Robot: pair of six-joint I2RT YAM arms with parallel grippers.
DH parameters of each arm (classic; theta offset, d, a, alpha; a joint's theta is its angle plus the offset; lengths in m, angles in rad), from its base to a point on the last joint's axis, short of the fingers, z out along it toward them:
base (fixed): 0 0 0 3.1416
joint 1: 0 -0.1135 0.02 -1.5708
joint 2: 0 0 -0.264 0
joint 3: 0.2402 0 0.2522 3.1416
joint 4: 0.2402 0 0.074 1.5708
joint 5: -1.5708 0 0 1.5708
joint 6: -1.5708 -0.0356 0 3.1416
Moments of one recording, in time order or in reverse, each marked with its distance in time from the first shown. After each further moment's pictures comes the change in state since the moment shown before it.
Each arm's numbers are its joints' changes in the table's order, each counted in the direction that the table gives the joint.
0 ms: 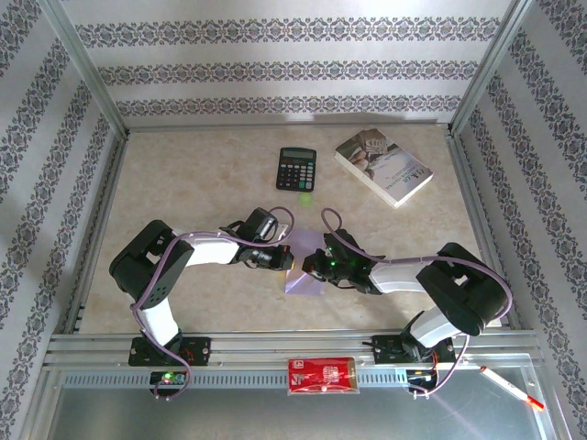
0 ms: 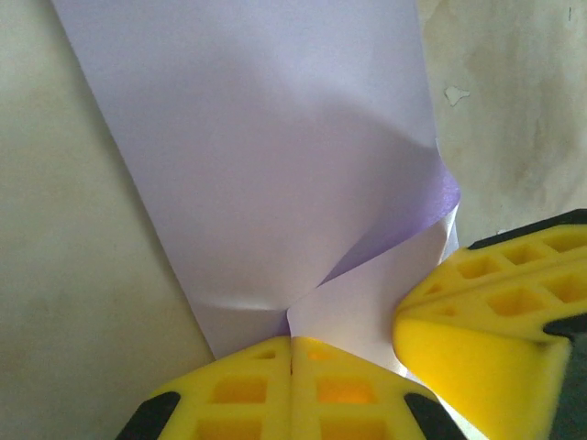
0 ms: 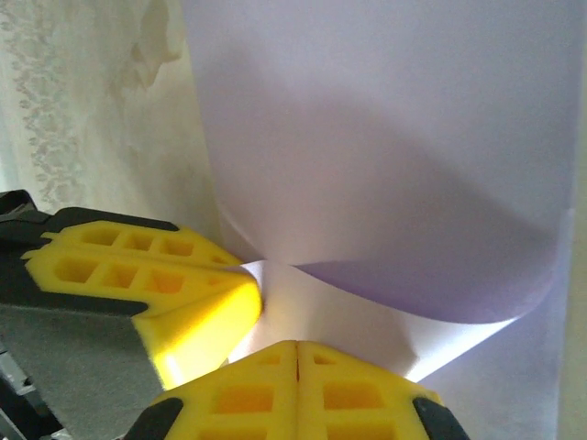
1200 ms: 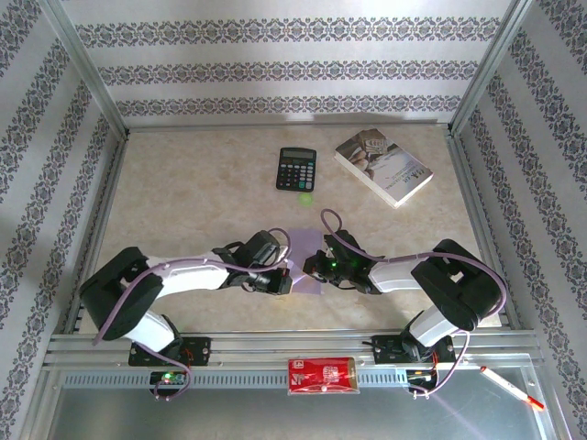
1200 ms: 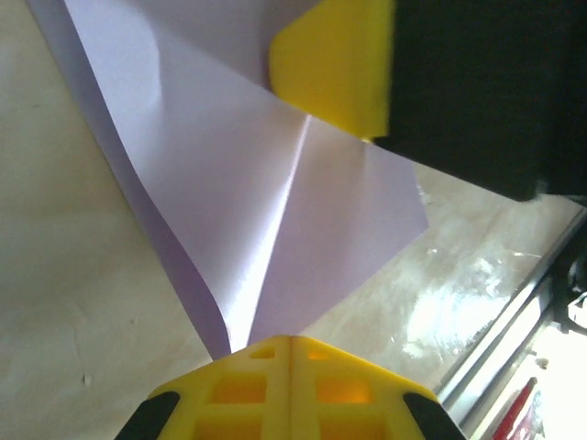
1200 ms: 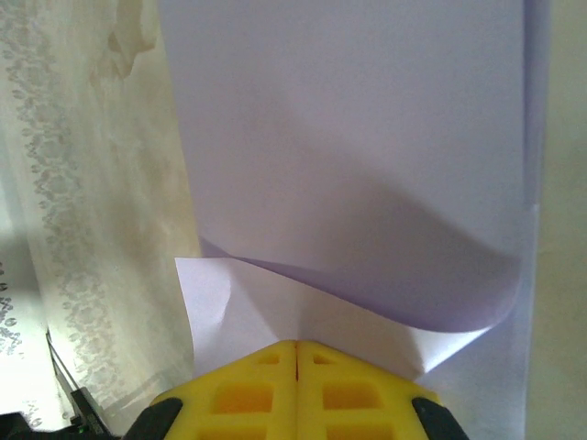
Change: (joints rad) left arm 0.184 0.232 -0.139 0.082 0.088 0.172; right arm 0.026 -0.033 -0.016 -0.038 0.033 0.026
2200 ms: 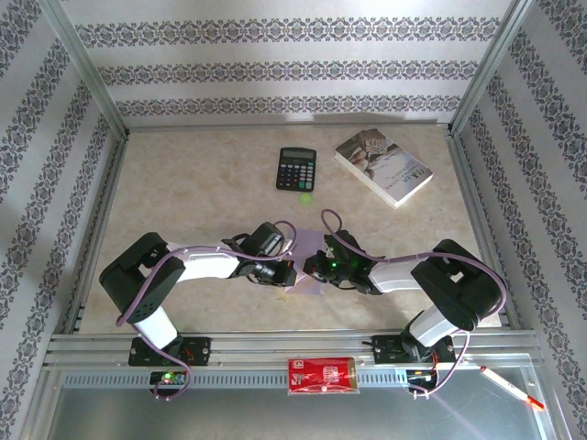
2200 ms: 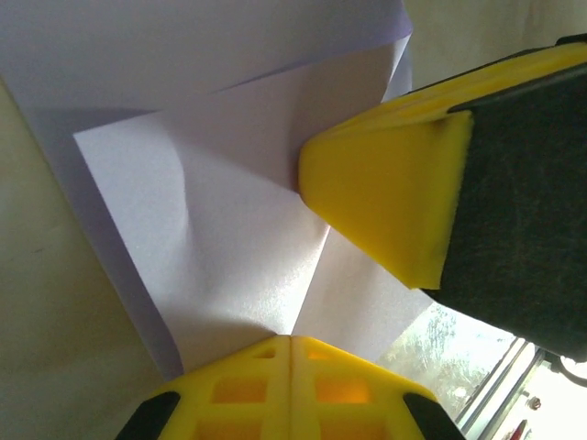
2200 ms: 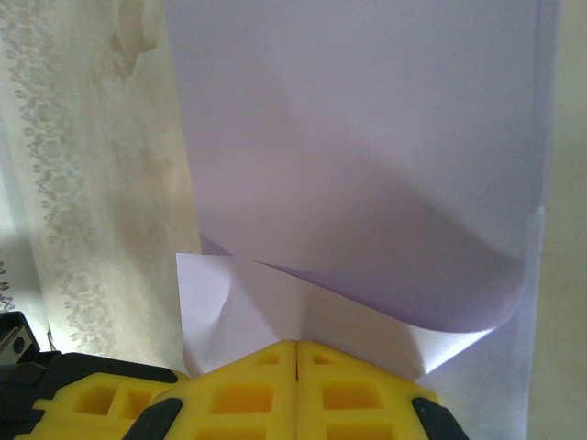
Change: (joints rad) left arm -0.060 -0.132 0.072 -0.039 -0.064 -0.011; right arm 0.001 0.000 -0.004 -0.008 0.001 0.000
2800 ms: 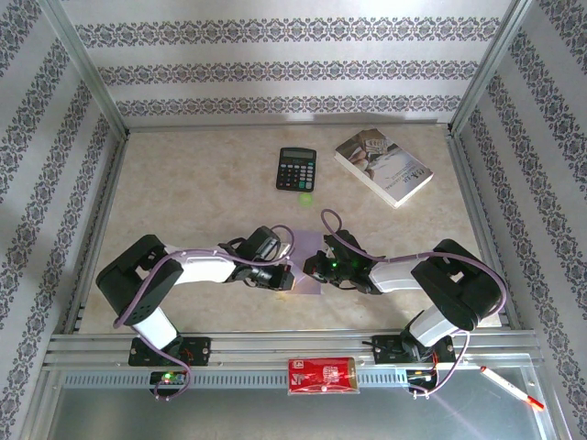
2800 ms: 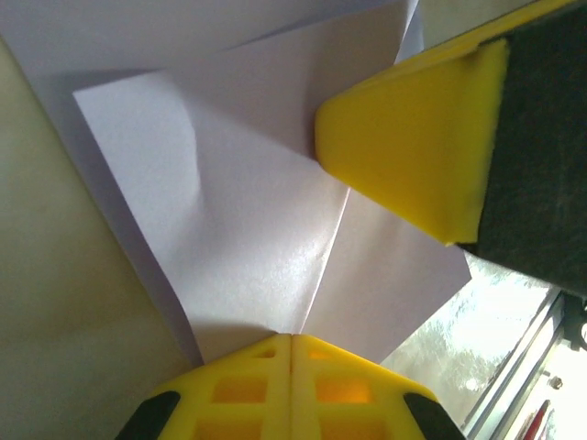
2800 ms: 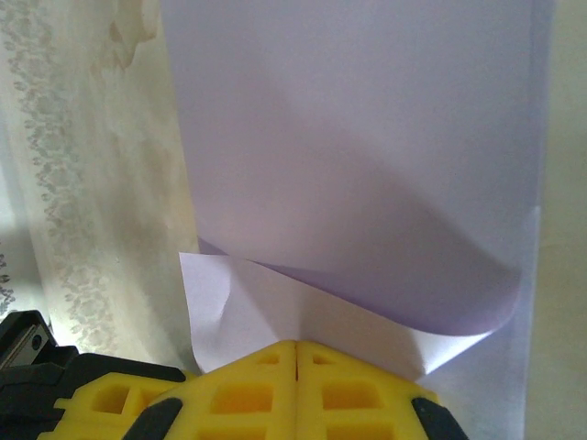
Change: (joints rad) left arm 0.000 0.029 -0.071 -0.043 -0.017 -0.045; right arm 0.006 0.000 0.000 0.007 0.020 0.012
